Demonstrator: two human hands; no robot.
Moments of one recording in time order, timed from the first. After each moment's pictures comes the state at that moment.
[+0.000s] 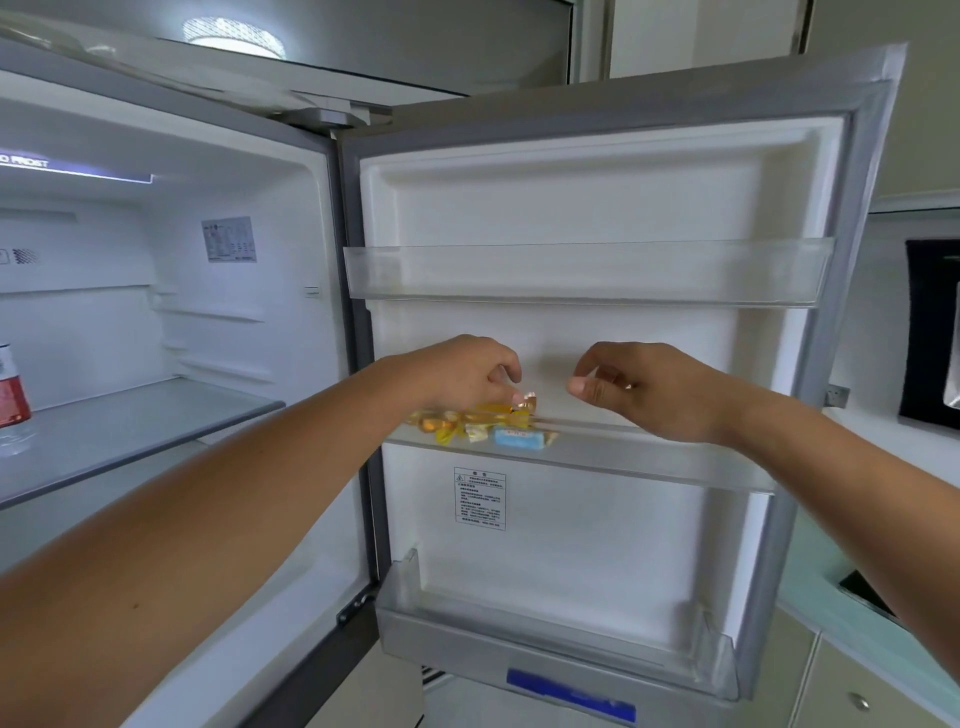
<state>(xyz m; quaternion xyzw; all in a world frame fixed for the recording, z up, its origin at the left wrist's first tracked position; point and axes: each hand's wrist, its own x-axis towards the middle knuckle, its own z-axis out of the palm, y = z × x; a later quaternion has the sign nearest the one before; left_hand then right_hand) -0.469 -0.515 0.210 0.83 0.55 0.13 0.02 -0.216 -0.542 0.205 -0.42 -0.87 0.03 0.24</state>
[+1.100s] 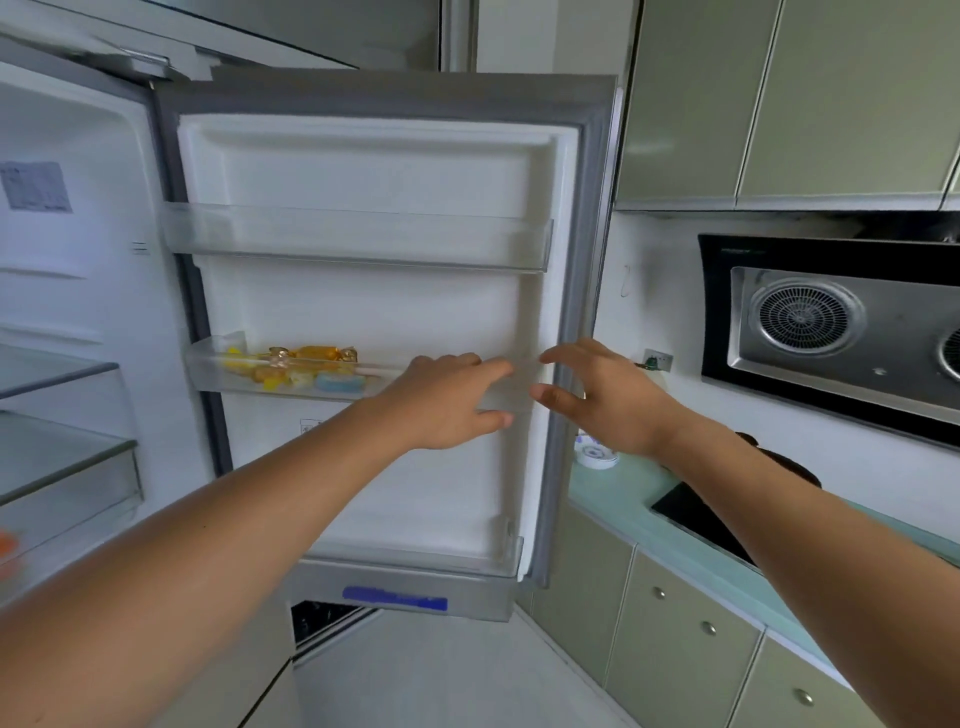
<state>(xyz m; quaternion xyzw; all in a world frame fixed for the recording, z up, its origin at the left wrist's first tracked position) -0.291 -0.616 0.165 0.86 0.48 0.13 -0.09 -0.069 -0.635 0.168 -0.51 -0.82 -0.03 0.27</state>
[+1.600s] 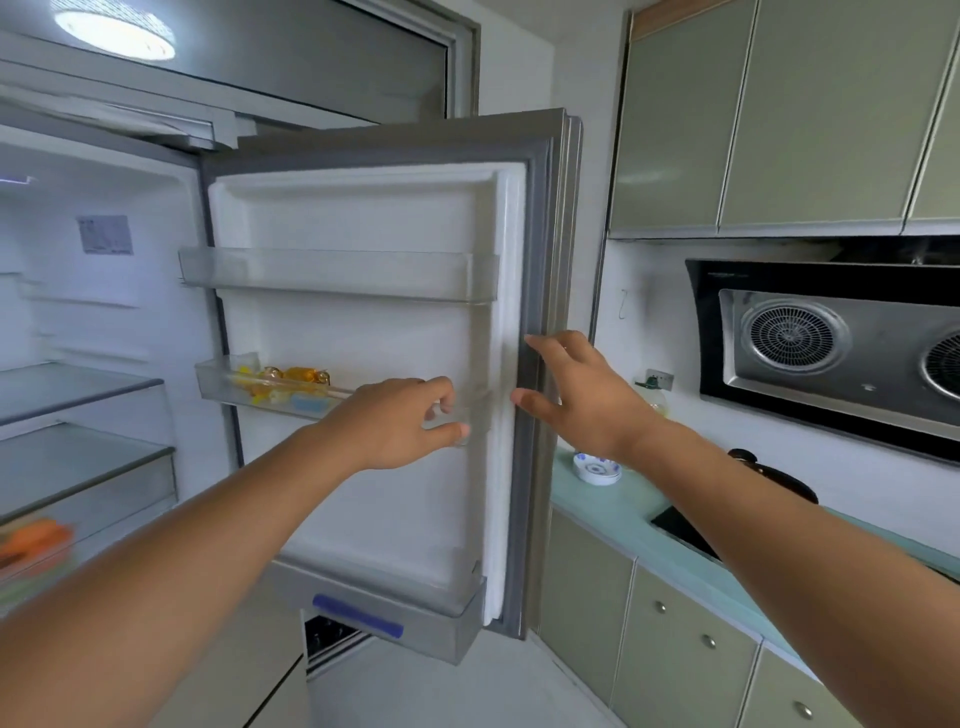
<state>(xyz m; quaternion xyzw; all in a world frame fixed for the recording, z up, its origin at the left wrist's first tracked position) -0.314 -0.700 0.171 0.82 0.55 0.18 -0.03 -0.062 -0.697 0.185 -0.50 -0.81 -0.05 0.29</state>
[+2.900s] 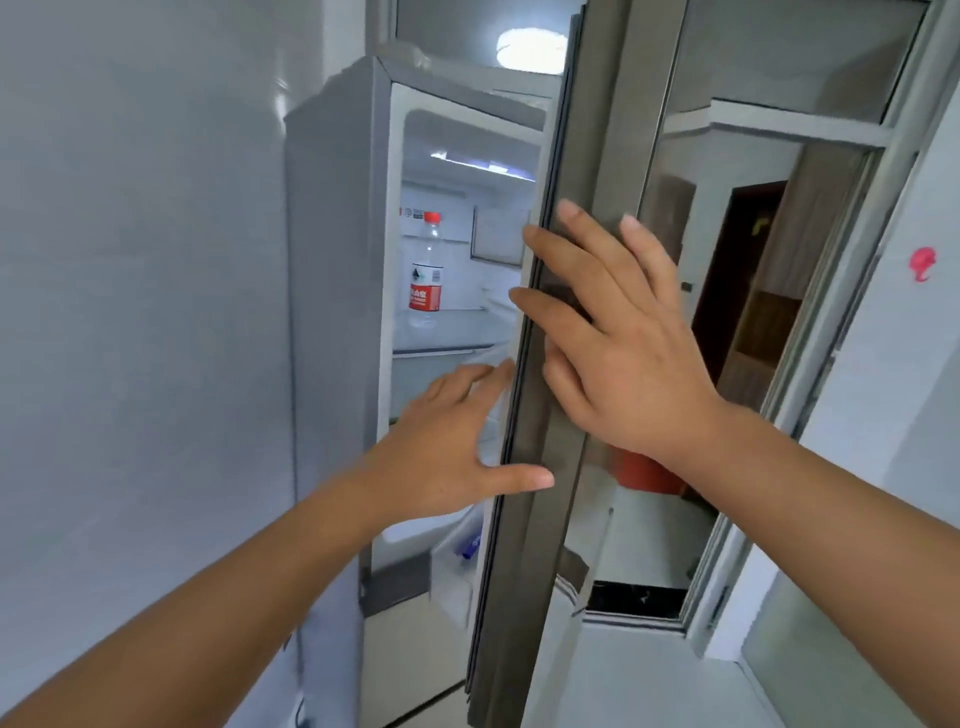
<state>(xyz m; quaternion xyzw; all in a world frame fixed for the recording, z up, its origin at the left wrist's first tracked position) -0.581 -0.957 0.126 0.64 0.72 0.28 -0.05 -0.425 -0.848 0.210 0.05 -0.79 -0.35 0.50</state>
